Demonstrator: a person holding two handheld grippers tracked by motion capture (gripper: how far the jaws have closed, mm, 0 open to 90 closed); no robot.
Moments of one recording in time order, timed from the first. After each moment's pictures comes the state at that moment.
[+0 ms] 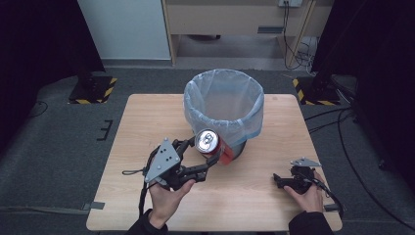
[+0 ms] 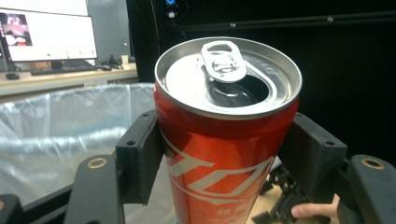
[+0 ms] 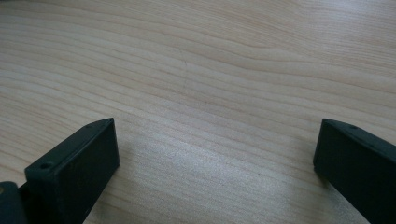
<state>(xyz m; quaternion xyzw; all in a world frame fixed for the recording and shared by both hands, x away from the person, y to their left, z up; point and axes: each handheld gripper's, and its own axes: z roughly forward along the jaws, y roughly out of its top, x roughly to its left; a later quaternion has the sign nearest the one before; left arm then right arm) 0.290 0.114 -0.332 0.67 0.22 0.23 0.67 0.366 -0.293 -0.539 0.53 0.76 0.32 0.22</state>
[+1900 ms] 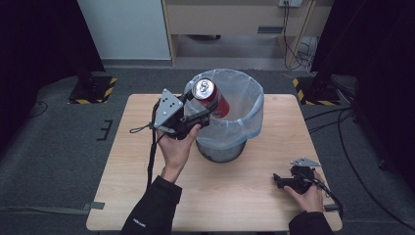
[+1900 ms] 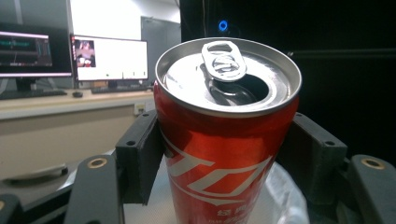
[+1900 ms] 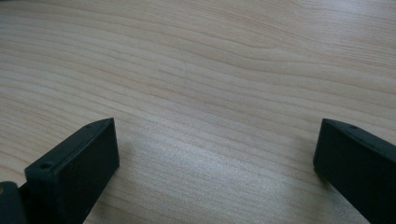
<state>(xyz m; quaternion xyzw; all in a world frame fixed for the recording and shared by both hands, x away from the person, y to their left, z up) 0.381 0.106 -0.295 0.62 0.29 0.30 0.67 0.366 -0.293 -0.539 0.52 0.76 0.32 0.22</state>
